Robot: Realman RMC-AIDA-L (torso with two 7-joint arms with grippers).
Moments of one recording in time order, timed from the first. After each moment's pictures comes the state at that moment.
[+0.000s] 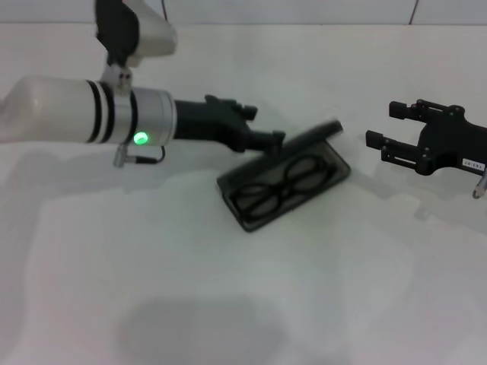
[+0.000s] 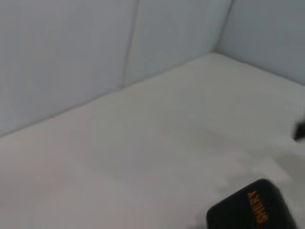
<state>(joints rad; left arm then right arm) -0.72 -2.09 1.11 0.55 1.90 1.04 -1.62 0.47 2.02 -1.18 -0.58 -1.39 -1.18 1.10</state>
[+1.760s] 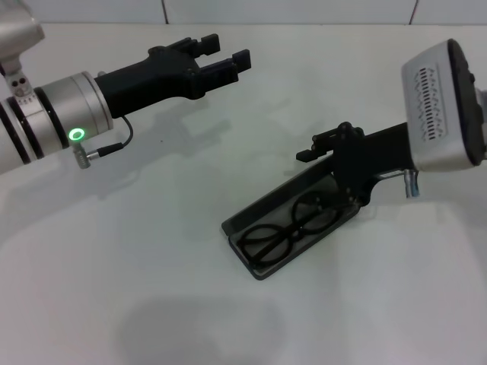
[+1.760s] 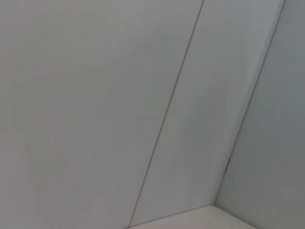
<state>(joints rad) -0.49 -2.09 1.02 0.62 1.40 1.24 -1.40 0.70 2.02 -1.50 -0.91 -1.94 -1.18 1.33</state>
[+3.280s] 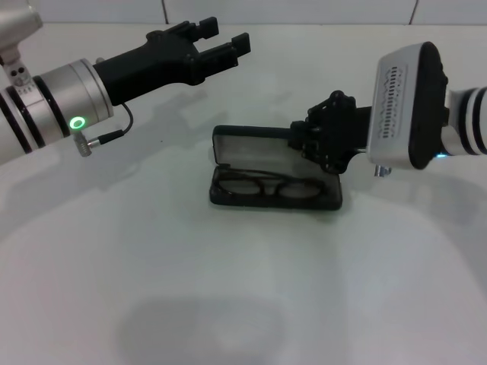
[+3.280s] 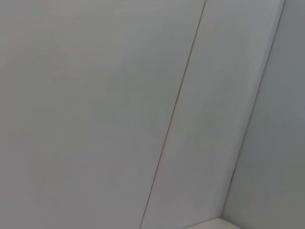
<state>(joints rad) -0.51 -2.08 1.01 0.61 1.37 1.23 -1.36 0.62 2.03 -1.71 -0.97 -1.83 -0.77 1.37</state>
